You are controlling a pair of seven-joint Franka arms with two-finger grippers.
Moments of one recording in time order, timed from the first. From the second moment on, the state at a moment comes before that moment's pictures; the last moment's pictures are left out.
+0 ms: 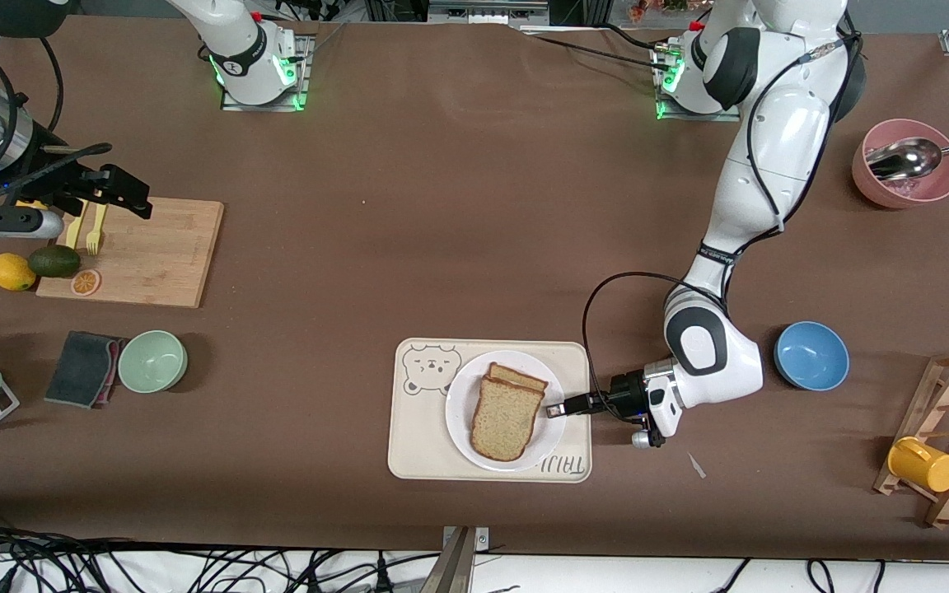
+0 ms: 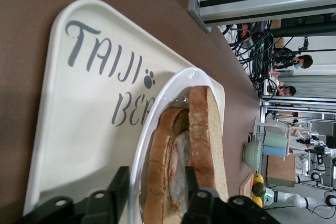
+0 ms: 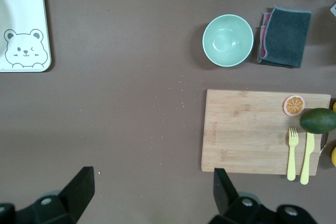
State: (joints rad) left arm -0.18 1.12 -0.09 -1.15 -1.35 2.24 0.54; right arm 0.07 0.04 0.04 -1.61 0.01 1.61 0.14
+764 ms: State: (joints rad) left arm -0.13 1.00 -0.08 -1.11 -0.87 2.12 0.45; right arm 0.07 0.04 0.03 -1.61 0.01 1.61 0.14
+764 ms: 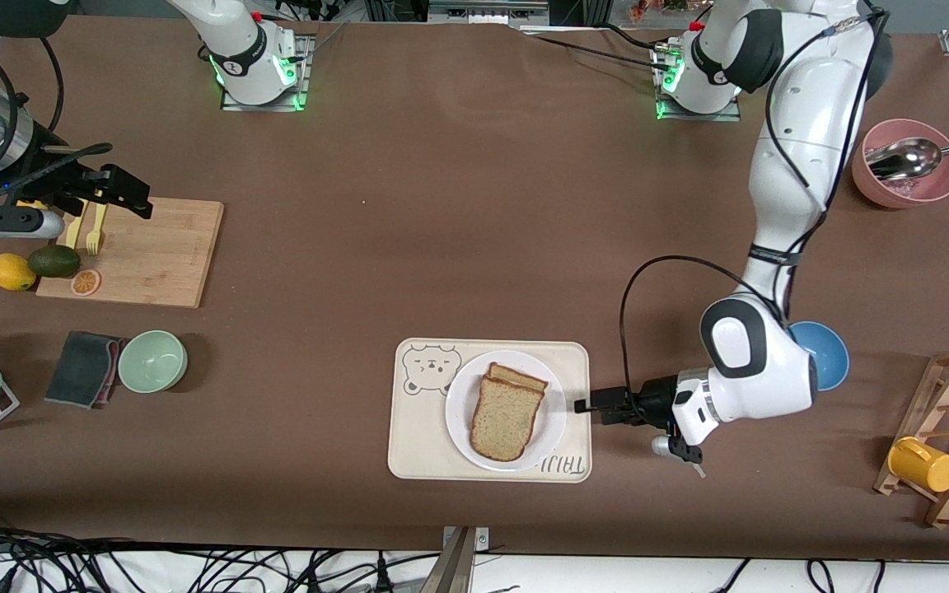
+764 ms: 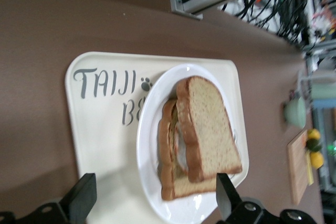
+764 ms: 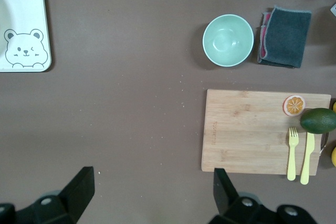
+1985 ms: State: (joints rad) left arm -0.09 0.58 -0.01 -1.10 -0.10 1.55 0.16; right arm 0.07 0.07 0.00 -1.57 0.01 1.61 0.14
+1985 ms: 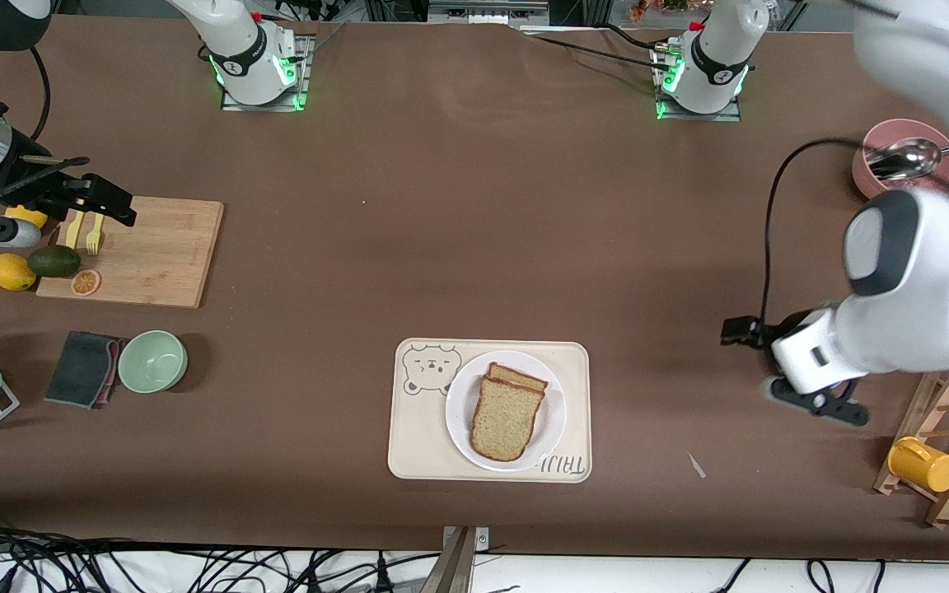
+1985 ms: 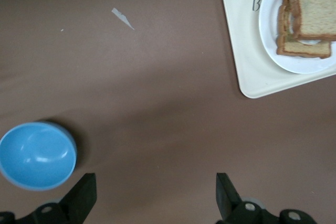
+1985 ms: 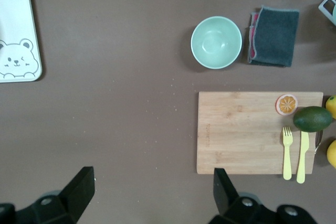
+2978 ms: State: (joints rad) left arm -0.10 0.12 0.02 -1.48 -0.08 1.58 0.09; right arm 0.14 0.14 0.01 -1.49 -0.04 1.61 0.14
